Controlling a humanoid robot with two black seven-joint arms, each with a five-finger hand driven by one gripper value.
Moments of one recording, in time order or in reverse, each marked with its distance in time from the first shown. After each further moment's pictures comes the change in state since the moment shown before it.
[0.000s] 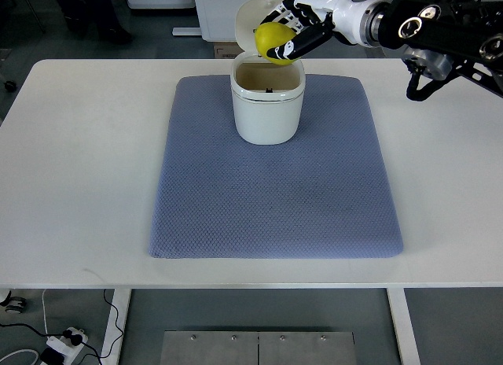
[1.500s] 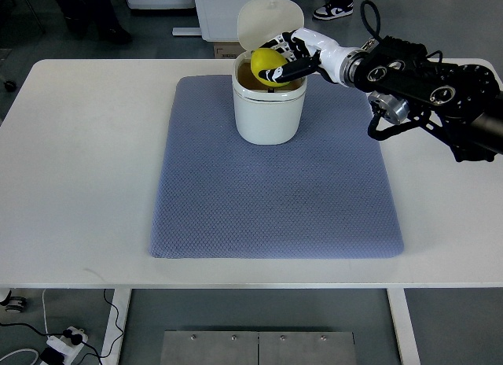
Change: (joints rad) left arm 0.001 0.000 0.000 -0.001 0.000 0.000 0.000; right arm -0.233 0.121 0.174 -0.159 -0.005 -0.090 -0.007
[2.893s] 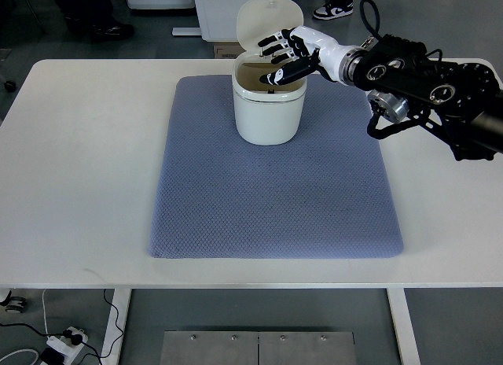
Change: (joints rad) left arm 0.000 0.000 0.000 0.001 0.000 0.000 0.000; right arm 0.005 0.001 0.011 0.000 -0.001 0.001 0.010
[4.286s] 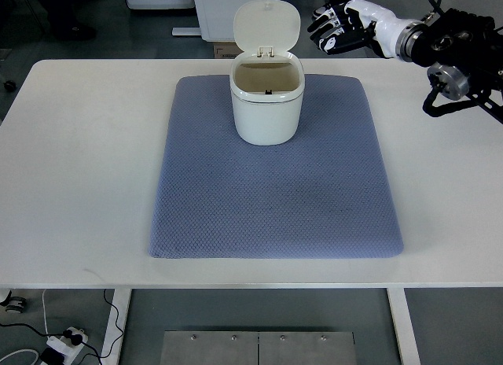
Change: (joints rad) left arm 0.000 0.000 0.000 0.000 0.000 0.000 0.000; right arm 0.010 -0.177 0.026 0.006 0.000 0.079 -0.001
